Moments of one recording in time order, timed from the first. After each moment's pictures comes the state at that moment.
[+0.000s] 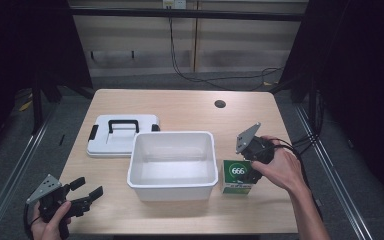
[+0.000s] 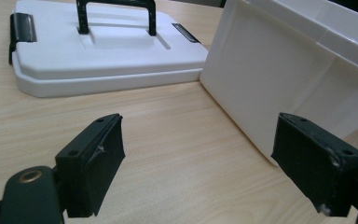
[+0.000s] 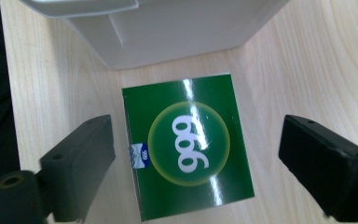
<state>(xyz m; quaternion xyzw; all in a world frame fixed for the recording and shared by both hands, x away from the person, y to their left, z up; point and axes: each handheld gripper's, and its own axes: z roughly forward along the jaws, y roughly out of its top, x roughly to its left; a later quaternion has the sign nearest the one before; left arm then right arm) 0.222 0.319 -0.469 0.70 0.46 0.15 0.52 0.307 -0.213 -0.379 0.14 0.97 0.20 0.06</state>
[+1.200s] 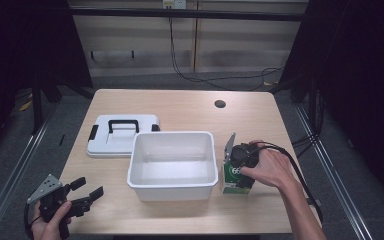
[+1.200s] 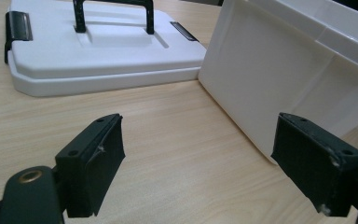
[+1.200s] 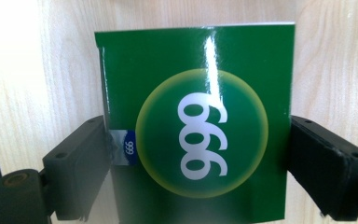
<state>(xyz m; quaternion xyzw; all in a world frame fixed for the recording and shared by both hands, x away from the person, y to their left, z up) 0.223 0.319 -0.470 0.71 0.46 0.15 0.52 0.321 -0.191 -0.419 0.09 0.99 0.05 0.01</state>
